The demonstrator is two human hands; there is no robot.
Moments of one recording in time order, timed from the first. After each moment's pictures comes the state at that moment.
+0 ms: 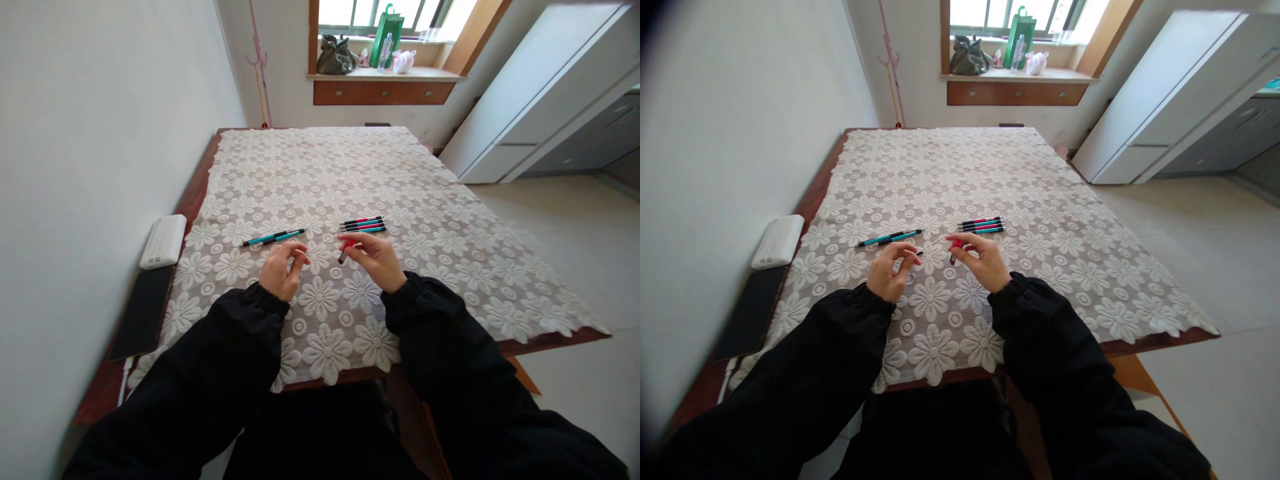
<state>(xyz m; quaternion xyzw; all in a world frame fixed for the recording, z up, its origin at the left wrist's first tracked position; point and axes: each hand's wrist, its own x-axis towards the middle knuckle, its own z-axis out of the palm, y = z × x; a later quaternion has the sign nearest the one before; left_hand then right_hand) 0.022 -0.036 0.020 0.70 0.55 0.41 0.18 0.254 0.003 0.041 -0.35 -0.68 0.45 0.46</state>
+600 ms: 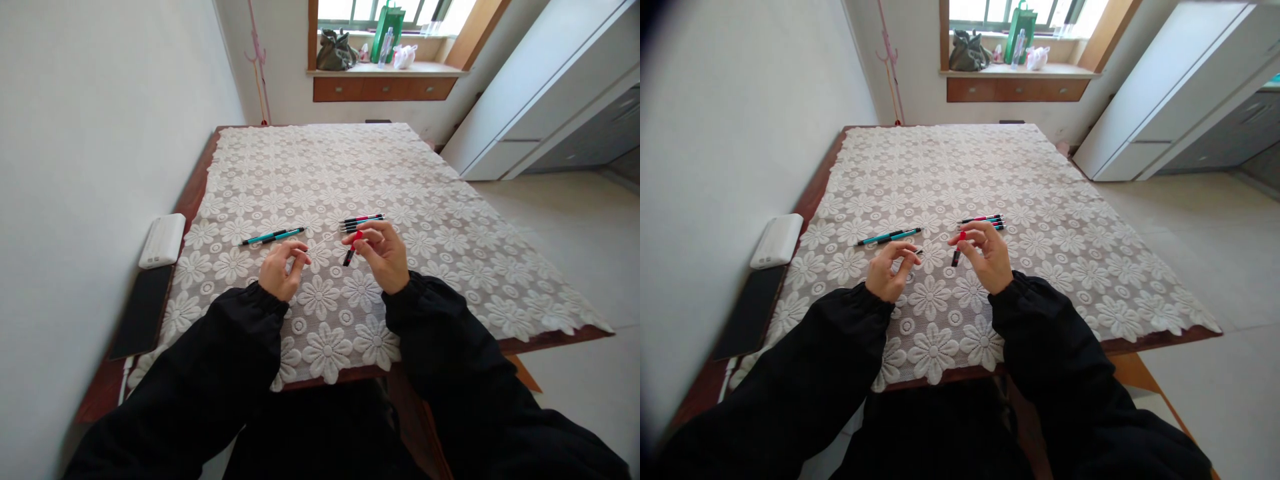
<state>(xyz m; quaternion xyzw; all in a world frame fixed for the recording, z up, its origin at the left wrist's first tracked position) 0.023 -0.038 0.021 0.70 0.54 0.42 0.18 0.252 -0.004 0.045 -0.34 -0.62 0.44 0.56</state>
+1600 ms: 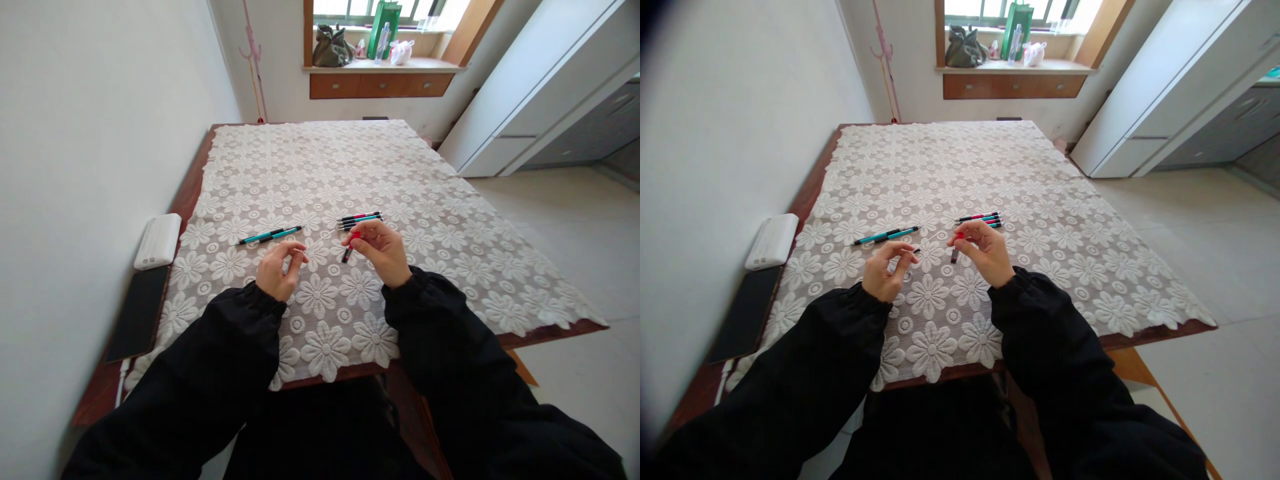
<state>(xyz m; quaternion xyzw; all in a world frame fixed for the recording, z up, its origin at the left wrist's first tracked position) 0.022 -0.037 0.018 0.70 0.52 0.45 0.17 0.257 0.001 0.048 -0.32 -0.65 0.44 0.53</state>
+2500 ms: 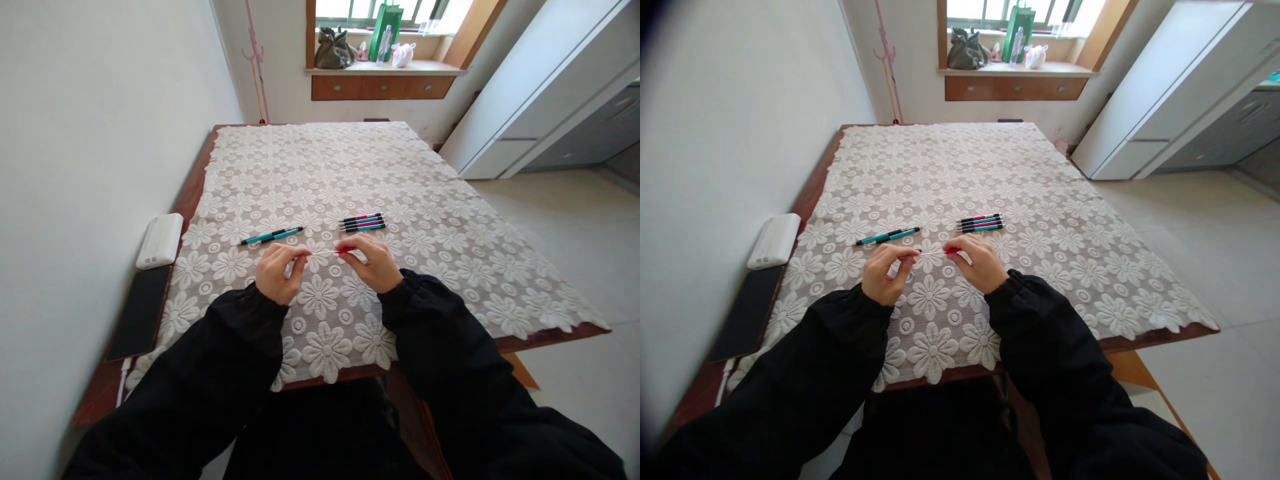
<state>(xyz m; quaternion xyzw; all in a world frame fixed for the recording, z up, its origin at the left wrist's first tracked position) 0.023 -0.043 0.028 0.74 0.49 0.46 0.09 0.256 -0.001 0.041 -0.34 -0.83 0.20 0.40</state>
